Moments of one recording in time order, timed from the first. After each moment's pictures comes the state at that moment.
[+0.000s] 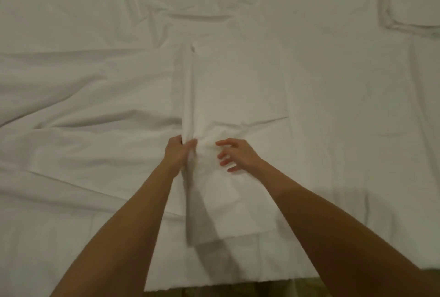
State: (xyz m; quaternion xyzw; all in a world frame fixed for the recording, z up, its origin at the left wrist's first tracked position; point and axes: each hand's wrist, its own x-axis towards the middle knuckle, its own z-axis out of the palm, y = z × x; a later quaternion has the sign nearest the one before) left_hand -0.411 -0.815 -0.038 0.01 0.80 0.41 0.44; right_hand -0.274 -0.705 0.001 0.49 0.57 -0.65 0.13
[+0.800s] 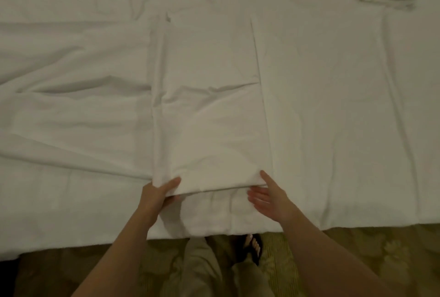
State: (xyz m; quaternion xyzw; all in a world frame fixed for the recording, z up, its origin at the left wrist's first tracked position) left_hand -0.257 -0.941 -0.030 -0.17 0.72 0.48 0.48; right_hand -0.047 -0.766 -0.027 0.70 0.18 -0.69 0.04
